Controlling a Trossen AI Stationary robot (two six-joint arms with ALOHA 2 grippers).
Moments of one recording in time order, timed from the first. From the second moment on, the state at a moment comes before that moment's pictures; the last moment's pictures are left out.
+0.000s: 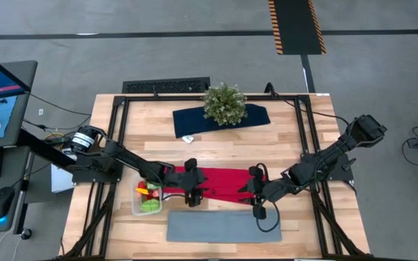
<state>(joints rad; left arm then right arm) -0.29 1.75 0.81 0.29 -0.27 -0.31 0.55 1.41 0.63 0.14 0.32 0.42</state>
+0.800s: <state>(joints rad) -0.28 1.95 1.02 0.13 -0.17 -0.23 0.55 1.41 0.63 0.15 0.32 0.41</state>
